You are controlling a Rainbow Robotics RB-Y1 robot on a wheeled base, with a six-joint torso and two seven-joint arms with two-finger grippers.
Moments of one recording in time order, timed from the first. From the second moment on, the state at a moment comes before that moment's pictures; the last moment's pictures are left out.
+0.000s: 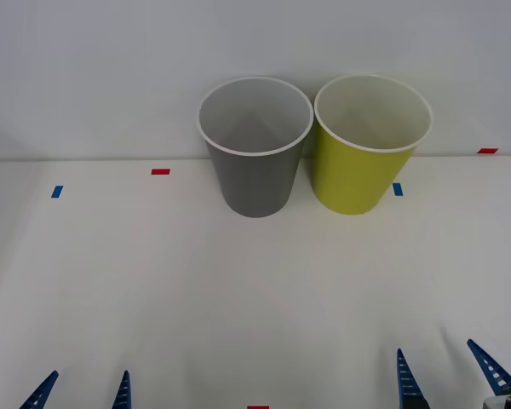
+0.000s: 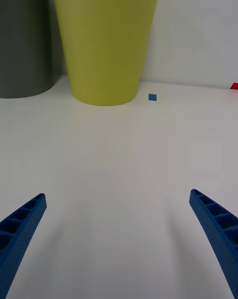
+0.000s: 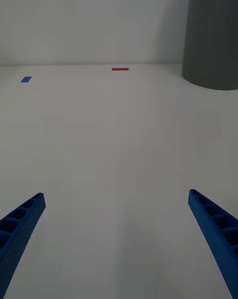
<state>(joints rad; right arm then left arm) 0.87 -0.32 0.19 -1.93 -0.02 -0.45 1.49 0.99 0.28 -0.25 -1.97 0.18 -0.45 -1.60</state>
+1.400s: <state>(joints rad) 0.96 -0.26 0.20 -1.93 -0.02 -0.48 1.55 0.99 0.28 -0.25 -1.97 0.18 -0.45 -1.60</state>
